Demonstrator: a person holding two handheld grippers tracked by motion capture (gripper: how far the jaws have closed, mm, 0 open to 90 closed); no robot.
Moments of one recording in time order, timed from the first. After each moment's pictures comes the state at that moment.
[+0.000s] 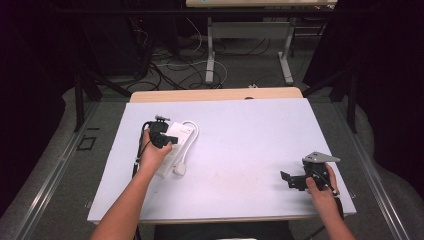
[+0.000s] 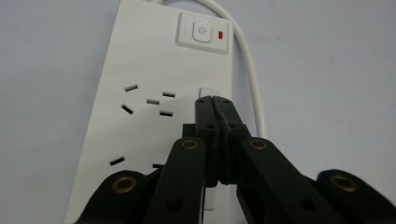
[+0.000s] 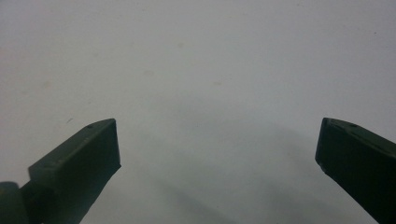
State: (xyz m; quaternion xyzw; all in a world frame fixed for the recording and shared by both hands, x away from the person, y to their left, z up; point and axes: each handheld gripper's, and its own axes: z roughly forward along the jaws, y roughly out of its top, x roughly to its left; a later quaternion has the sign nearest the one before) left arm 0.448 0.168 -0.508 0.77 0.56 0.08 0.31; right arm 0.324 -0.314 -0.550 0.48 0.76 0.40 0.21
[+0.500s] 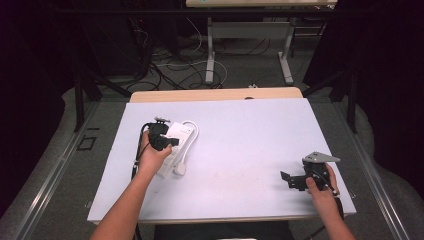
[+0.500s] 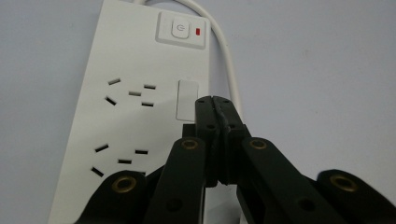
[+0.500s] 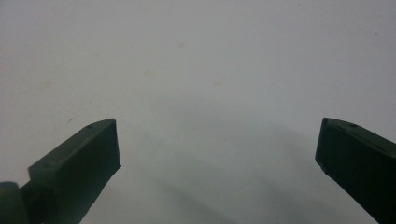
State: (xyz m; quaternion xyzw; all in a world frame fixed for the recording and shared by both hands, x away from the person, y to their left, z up) left arm 0.434 0.167 -0.501 0.77 0.54 0.07 0.32; right arm 0.323 -0.314 -0.550 0.47 0.76 0.40 0.20
